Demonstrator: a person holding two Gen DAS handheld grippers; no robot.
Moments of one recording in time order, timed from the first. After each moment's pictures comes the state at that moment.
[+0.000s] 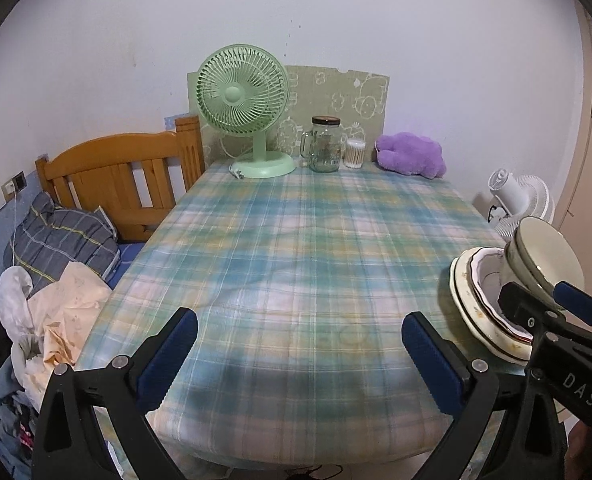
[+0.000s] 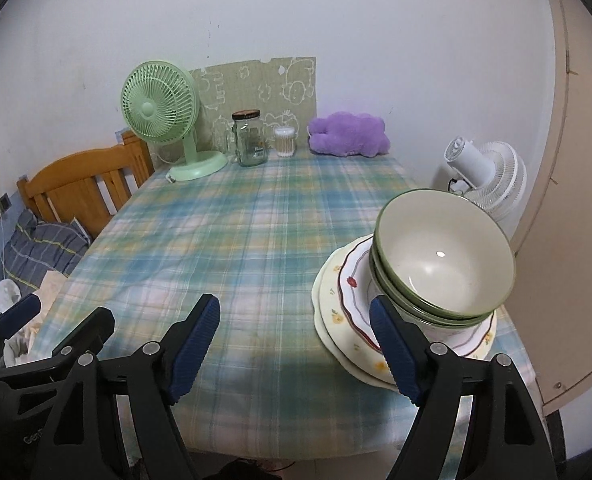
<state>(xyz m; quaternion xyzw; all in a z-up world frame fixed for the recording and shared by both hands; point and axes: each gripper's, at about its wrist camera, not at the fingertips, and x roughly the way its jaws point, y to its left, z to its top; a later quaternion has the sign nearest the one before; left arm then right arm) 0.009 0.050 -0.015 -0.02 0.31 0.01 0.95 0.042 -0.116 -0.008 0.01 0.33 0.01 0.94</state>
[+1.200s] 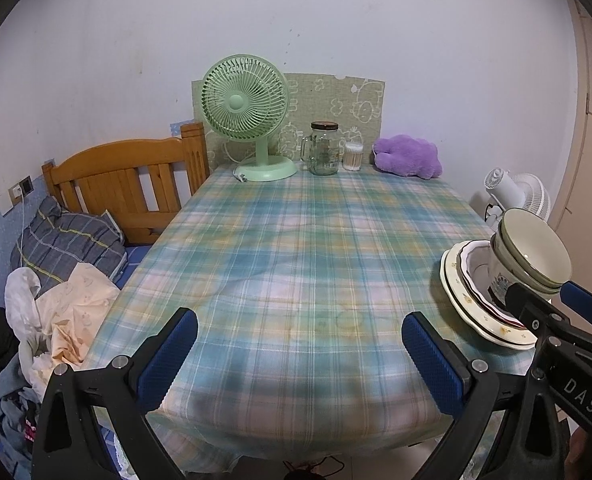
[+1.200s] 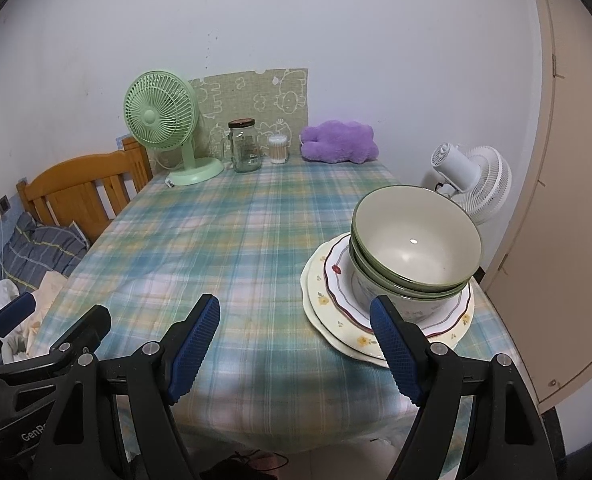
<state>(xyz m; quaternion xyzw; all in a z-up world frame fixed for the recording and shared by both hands) -0.015 0.046 -0.012 -0.02 0.30 0.02 0.95 0.008 -0.120 -0.002 0.01 0.31 0.00 0.95</state>
